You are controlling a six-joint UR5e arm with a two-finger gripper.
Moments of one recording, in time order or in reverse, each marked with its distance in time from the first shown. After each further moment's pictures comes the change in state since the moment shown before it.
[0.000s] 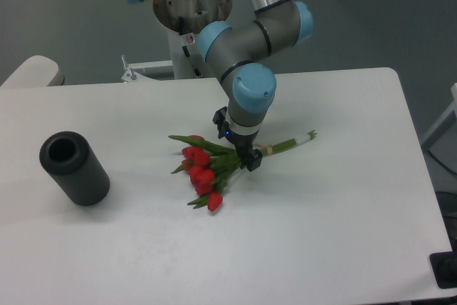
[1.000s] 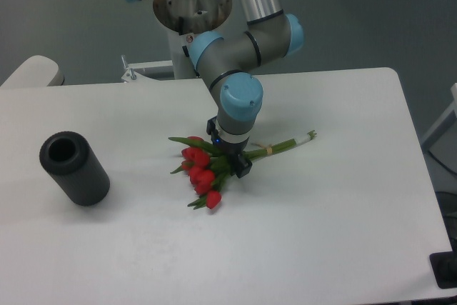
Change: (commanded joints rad) arm -0.028 -0.031 0.000 0.063 -0.006 0.000
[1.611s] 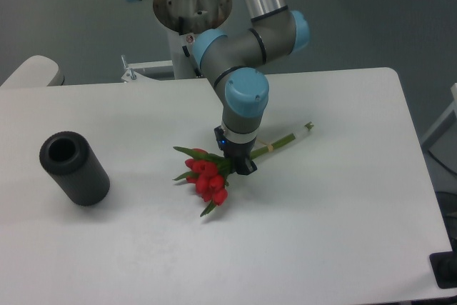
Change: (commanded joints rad) arm -0.003 0.032 0.144 -0.023 -0.081 0.000
